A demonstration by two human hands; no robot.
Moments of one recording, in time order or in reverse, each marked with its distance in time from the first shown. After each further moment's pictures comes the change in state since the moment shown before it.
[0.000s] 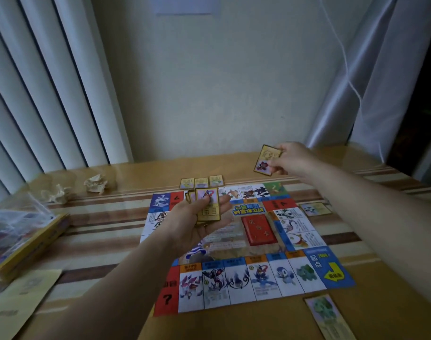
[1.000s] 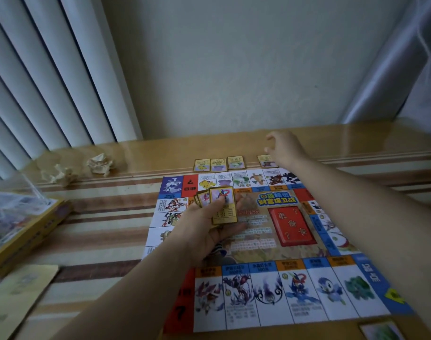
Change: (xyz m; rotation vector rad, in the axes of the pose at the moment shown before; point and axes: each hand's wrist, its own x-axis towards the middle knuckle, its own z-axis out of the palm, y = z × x) left_hand 0.034 -0.023 -0.035 0.016 0.132 0.024; right_hand 0.088 0.032 0.094 -0.451 0.088 -0.238
